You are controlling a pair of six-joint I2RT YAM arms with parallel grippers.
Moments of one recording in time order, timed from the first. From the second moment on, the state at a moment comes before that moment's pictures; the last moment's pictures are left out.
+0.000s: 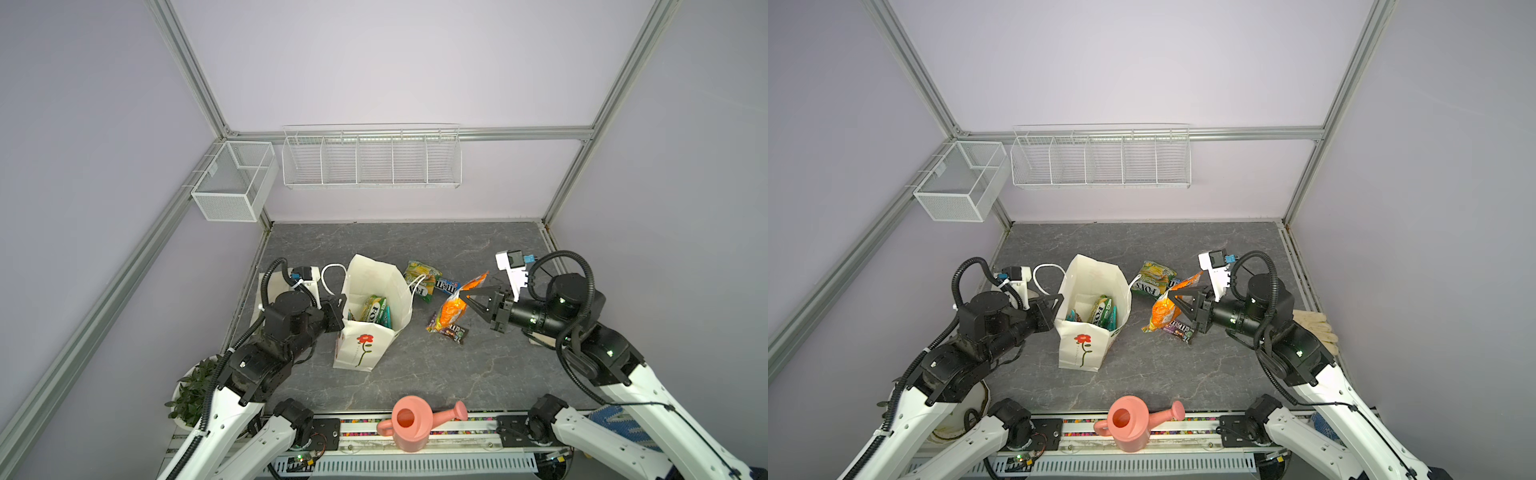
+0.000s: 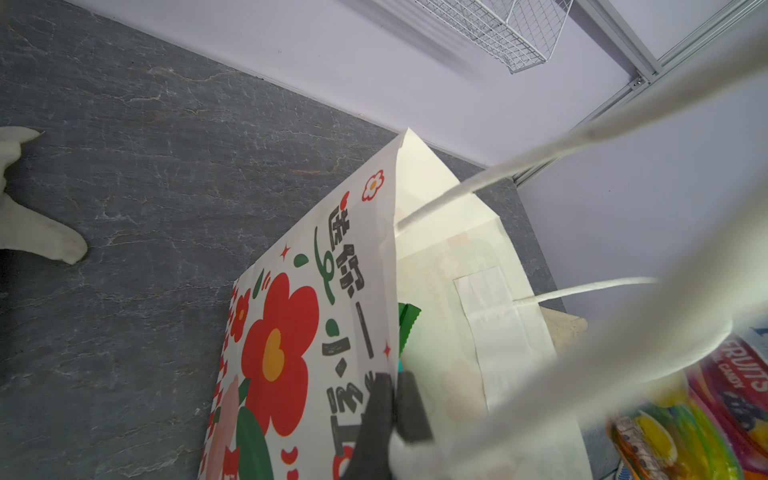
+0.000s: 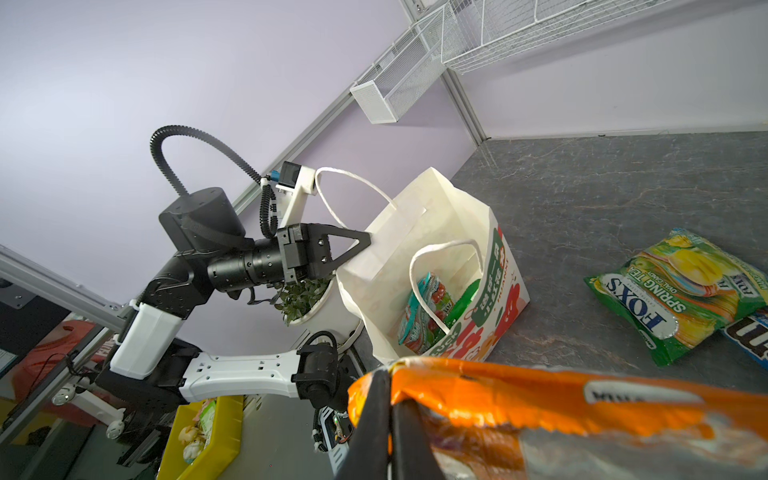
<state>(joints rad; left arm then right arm) -0.56 0.68 0.90 -0.65 -0.03 -0.62 0.64 0.79 1.01 -0.38 -0.50 0.56</state>
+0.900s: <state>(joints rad) -0.56 0.68 0.90 -0.65 -0.03 -0.62 0.69 0.99 1.28 -0.35 -0.61 0.50</state>
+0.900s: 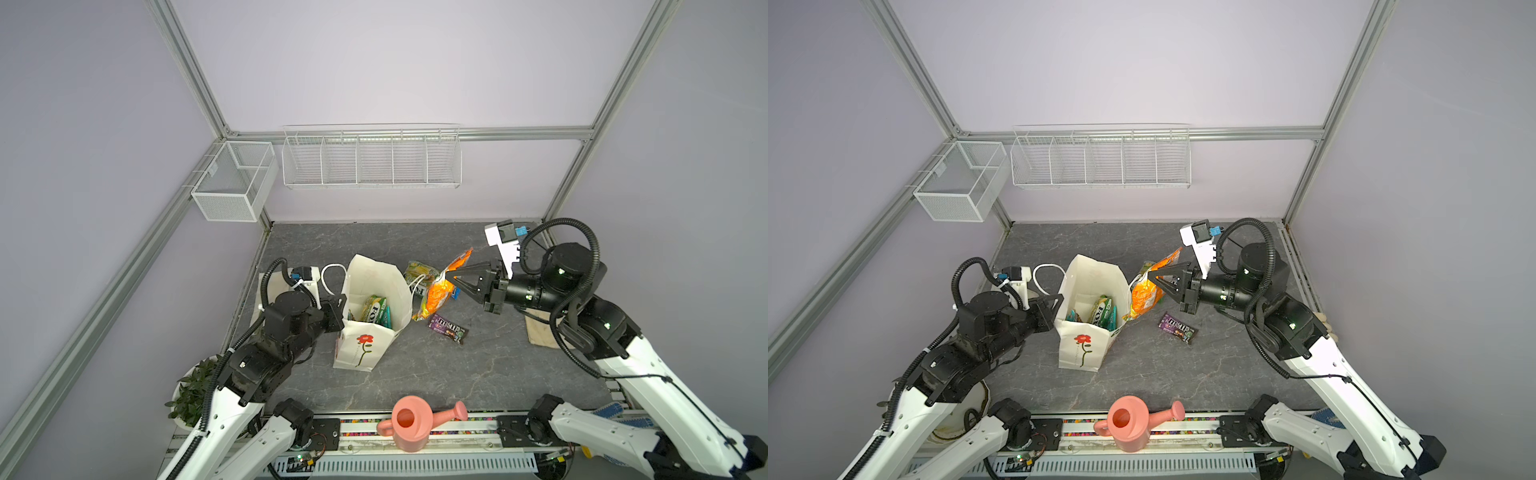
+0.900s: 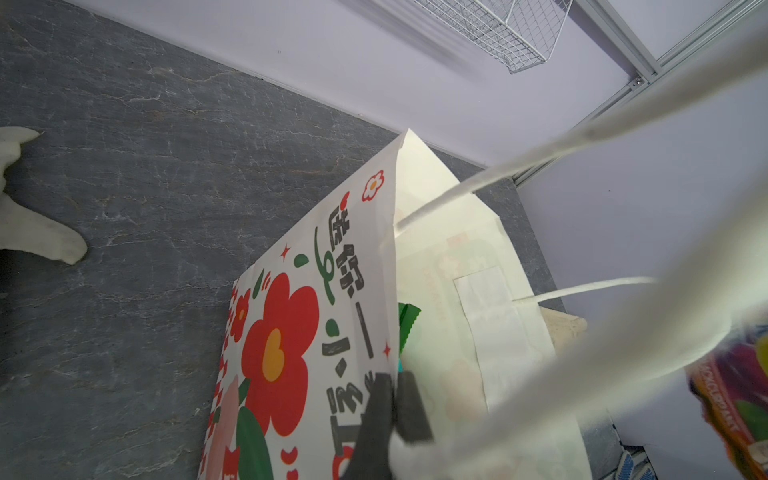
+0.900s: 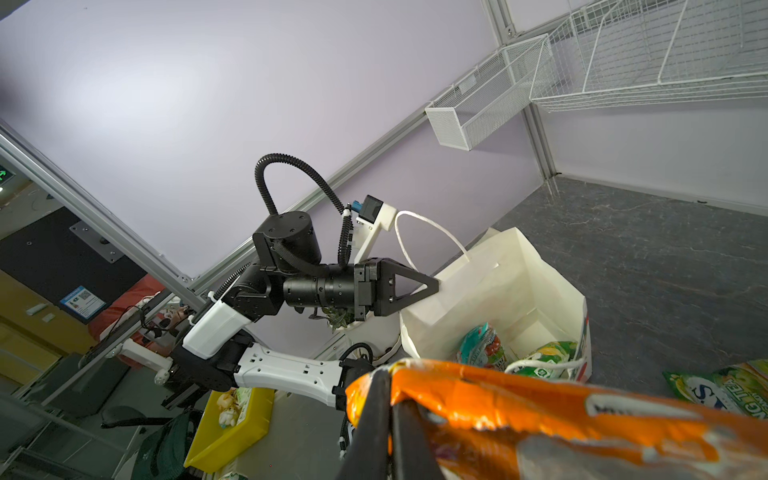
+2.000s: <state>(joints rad) -0.56 0.67 0.90 -0.65 -0.03 -0.62 0.79 1.24 1.56 -0.33 -0.67 0.45</state>
